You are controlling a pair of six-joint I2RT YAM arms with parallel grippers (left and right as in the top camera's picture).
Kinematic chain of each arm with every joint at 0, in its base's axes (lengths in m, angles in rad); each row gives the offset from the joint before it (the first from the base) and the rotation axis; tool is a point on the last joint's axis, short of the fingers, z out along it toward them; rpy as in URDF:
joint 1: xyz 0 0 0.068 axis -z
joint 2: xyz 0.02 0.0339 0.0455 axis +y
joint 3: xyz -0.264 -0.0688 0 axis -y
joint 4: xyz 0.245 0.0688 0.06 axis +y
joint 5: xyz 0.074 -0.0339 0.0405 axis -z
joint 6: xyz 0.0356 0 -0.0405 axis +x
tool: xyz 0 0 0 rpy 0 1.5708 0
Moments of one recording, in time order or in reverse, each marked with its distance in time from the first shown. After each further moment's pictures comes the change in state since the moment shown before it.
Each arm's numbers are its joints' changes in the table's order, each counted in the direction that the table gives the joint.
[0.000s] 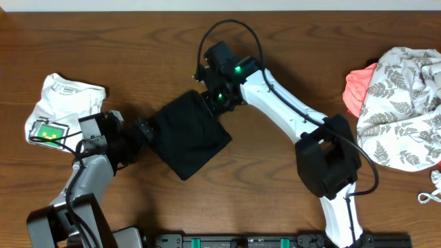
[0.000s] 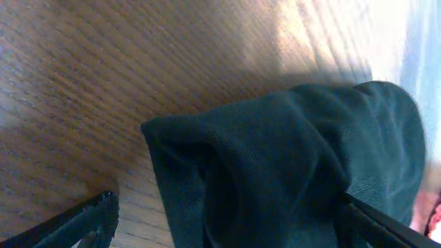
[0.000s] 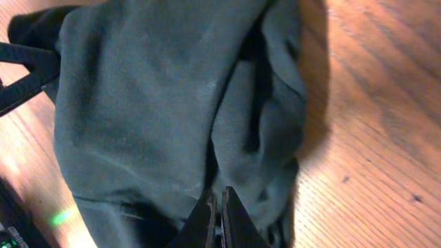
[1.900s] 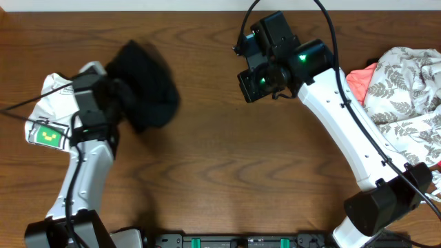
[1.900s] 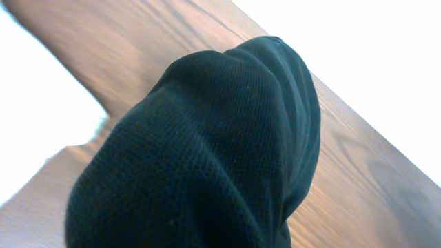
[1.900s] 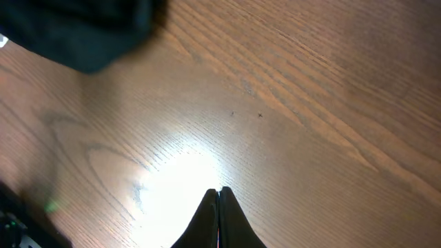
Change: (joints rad) left arm 0.080 -0.053 0.230 -0.206 -0.349 -0.021; right arm 0.129 -0.372 0.013 0.236 0.176 -0.059
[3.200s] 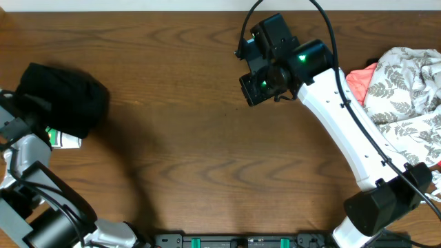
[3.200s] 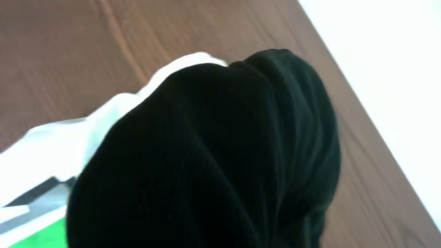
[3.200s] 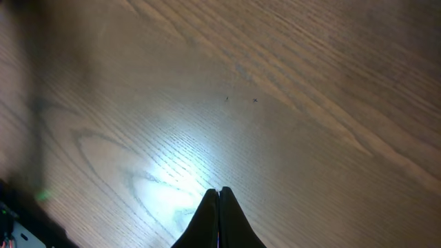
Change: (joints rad) left arm -0.521 0.312 0.201 -0.053 0.070 0.031; right arm 0.000 0.000 0.000 0.045 0.018 -0.014
